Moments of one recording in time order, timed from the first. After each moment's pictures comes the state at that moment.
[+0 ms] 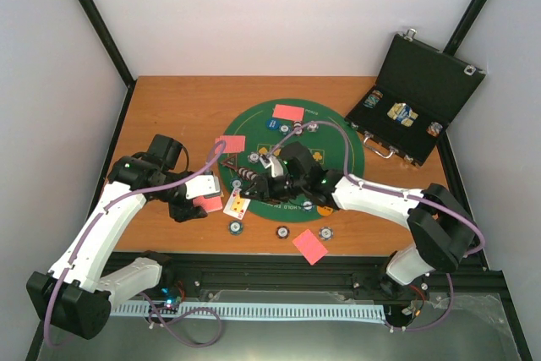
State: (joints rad) left arm -0.30 1.03 1.01 -1.27 0.36 0.95; right arm 0.87 1.52 0.92 -0.01 -0.59 0.91
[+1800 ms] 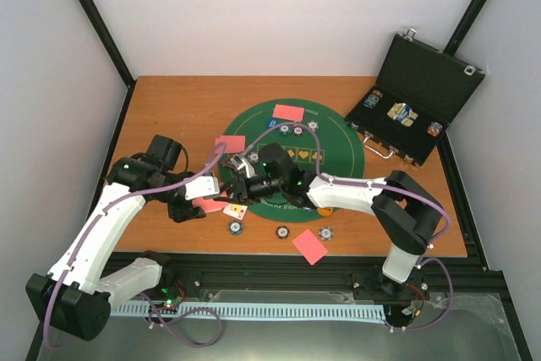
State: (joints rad) left arm -0.30 1.02 1.01 -1.28 0.34 0.96; right arm 0.95 1.74 1.02 0.31 -0.74 1.00
